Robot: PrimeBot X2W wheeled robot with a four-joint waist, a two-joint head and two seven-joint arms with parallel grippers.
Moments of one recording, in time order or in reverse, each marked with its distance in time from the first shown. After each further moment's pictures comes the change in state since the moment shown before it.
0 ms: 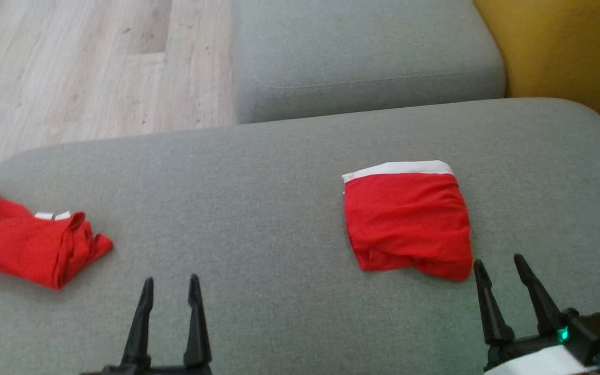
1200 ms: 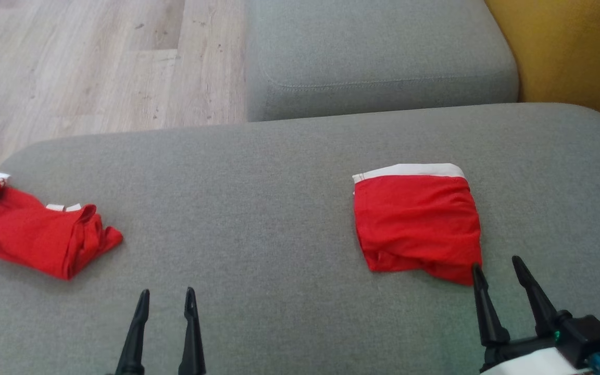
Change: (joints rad) left arm 0.038 0.000 0.046 0.015 0.056 -0.030 0.000; right arm 0.011 0.047 -0.036 -0.001 -0.094 0.000 0.000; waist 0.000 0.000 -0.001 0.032
